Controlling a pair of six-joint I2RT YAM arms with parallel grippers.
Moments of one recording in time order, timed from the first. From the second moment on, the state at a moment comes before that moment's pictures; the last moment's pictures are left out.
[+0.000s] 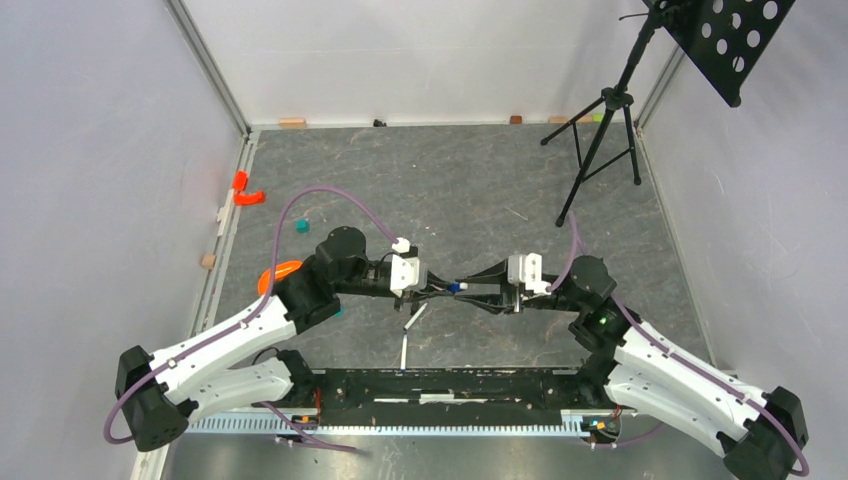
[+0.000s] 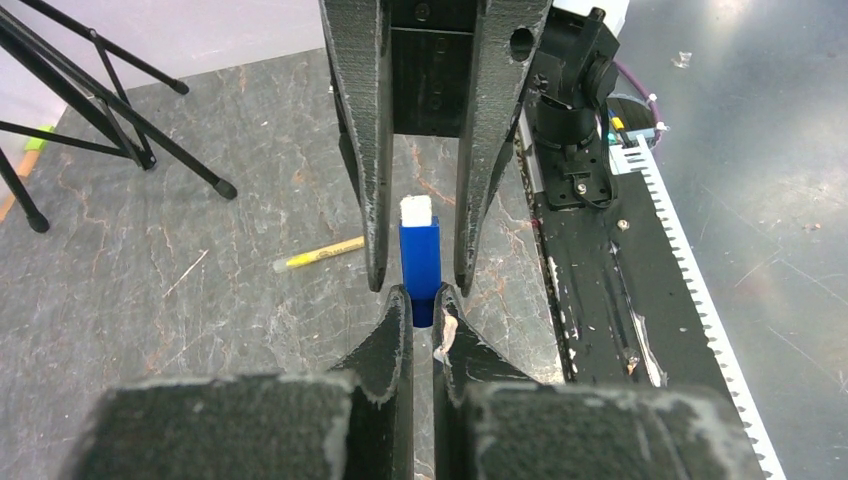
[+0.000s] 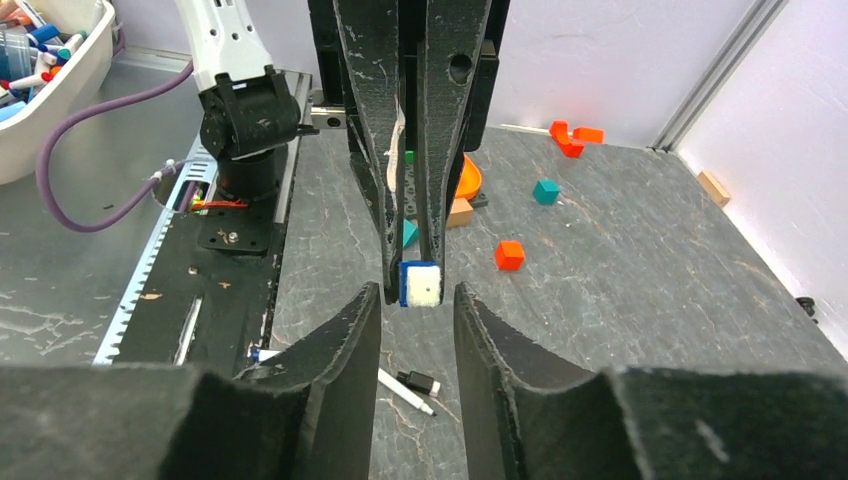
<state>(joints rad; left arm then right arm) -0.89 0.95 0.76 0.01 0.69 0.32 0.79 0.73 0.46 0.38 -0.70 -0.16</state>
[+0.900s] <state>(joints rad) -0.89 0.95 0.76 -0.01 0.68 0.33 0.79 0.74 0.47 0.39 -0.73 -0.15</state>
